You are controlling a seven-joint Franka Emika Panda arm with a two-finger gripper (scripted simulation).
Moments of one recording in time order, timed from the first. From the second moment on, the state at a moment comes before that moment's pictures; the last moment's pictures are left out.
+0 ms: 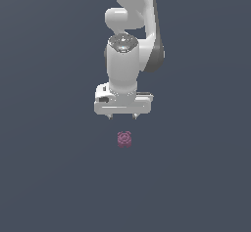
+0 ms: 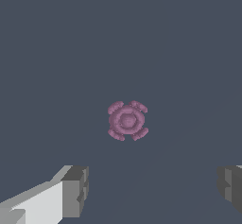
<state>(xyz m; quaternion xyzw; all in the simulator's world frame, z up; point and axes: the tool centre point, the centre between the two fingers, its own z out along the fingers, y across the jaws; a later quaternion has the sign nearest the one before) 0.020 -0.011 0.184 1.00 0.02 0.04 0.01</state>
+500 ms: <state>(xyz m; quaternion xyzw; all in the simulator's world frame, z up) 0.019 -0.017 0.182 1.00 0.01 0.04 0.01</state>
